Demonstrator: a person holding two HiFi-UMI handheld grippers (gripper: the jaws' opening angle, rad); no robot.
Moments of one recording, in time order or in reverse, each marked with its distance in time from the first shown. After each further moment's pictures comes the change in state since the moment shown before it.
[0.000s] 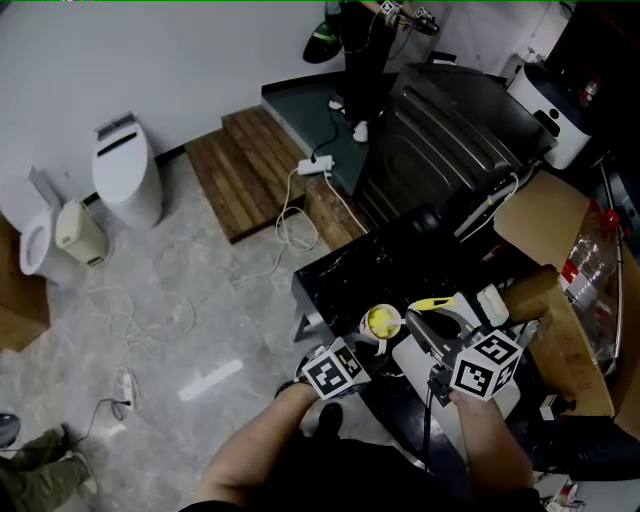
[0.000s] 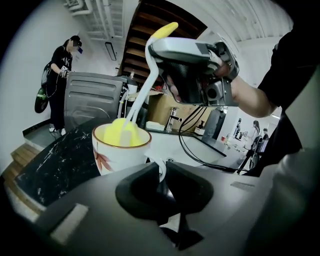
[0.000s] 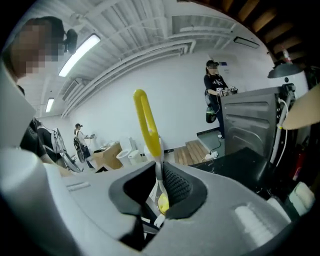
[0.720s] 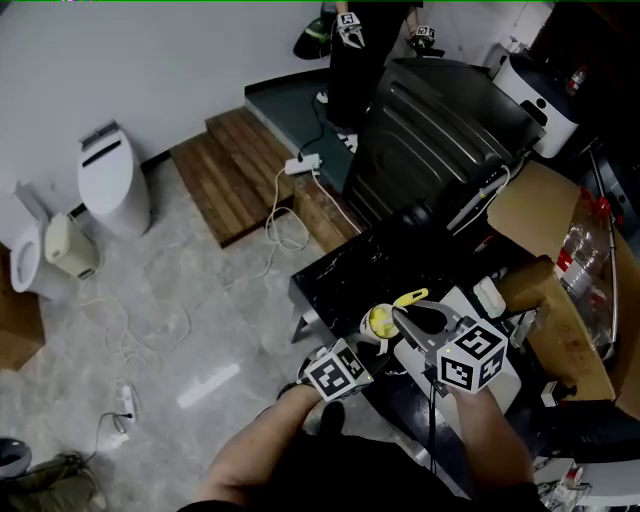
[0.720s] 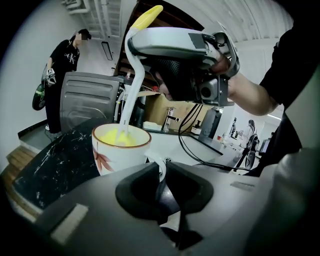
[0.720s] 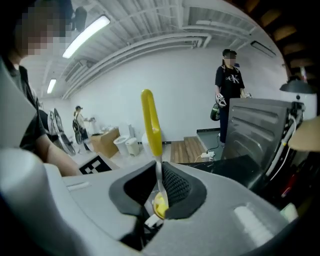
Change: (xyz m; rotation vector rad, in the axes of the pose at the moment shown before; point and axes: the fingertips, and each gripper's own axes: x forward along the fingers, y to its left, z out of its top) left arm -0.001 -0.001 -0.001 0.021 -0.001 -0.047; right arm 0.028 0.008 -0.008 -0.151 0.120 -0.049
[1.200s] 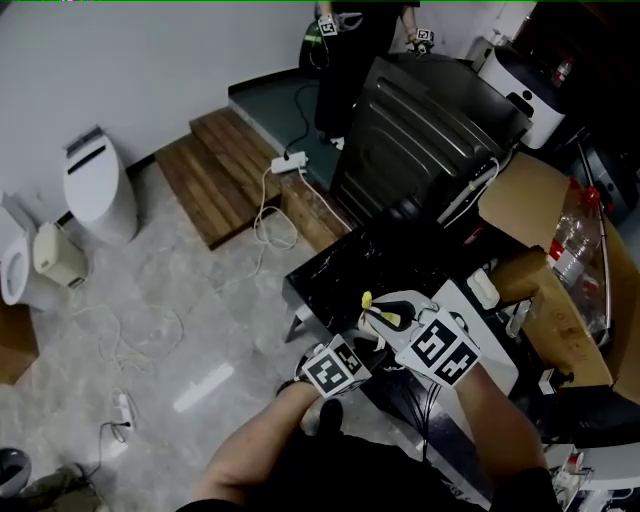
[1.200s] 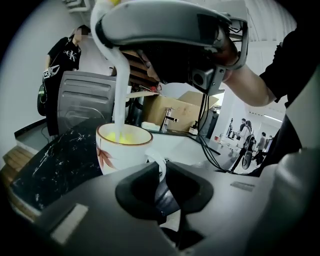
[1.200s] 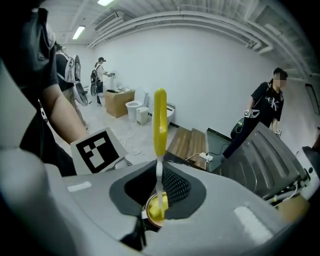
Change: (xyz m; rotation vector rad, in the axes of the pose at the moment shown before) left arm -0.004 0.000 -0.003 -0.002 0.013 -0.039; right arm 0.038 0.038 -0.008 -0.456 0.293 0.039
